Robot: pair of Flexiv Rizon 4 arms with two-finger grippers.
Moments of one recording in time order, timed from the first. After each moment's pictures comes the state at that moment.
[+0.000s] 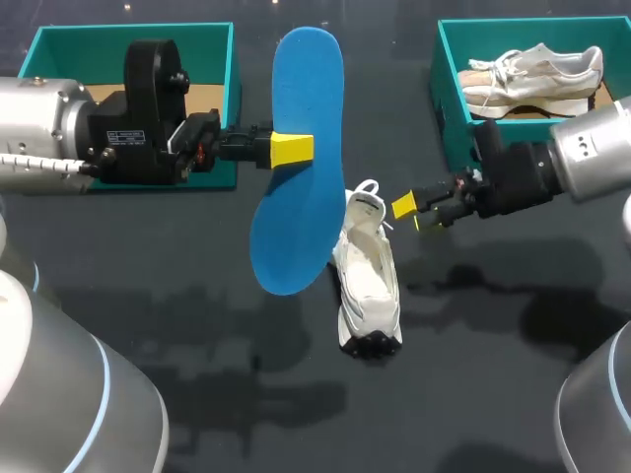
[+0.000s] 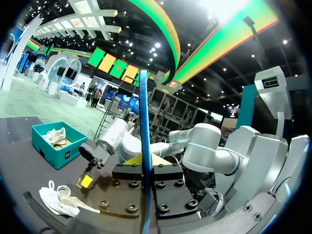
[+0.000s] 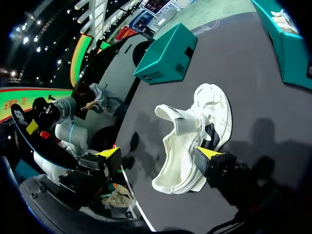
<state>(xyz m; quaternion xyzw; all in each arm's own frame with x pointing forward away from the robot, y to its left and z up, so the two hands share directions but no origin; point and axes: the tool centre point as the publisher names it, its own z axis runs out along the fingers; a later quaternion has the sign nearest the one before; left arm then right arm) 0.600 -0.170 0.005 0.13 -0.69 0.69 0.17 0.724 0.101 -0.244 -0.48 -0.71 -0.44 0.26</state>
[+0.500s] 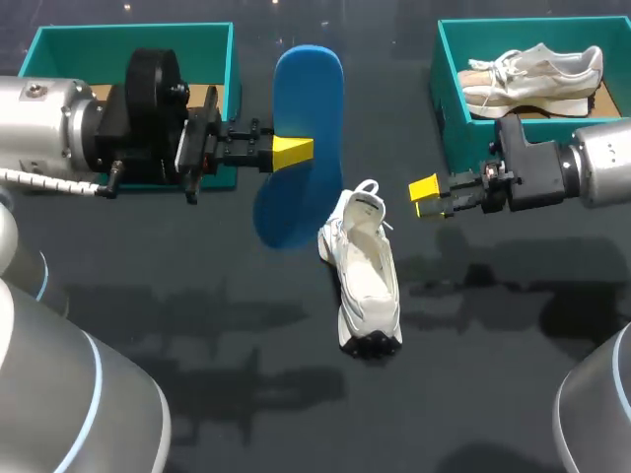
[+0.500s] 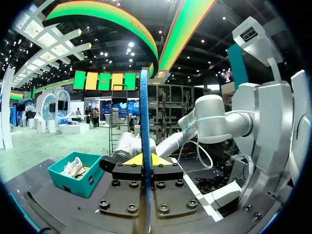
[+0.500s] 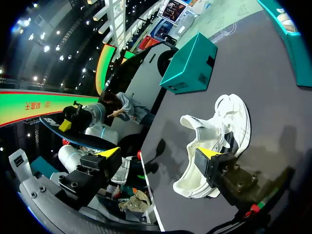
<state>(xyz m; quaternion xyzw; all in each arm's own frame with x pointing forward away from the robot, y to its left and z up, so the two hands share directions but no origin) 0.621 -0.170 -0.013 -0.02 -0.72 0.70 0.01 0.724 0.095 -0.207 -0.43 -0.66 -0.52 0.32</state>
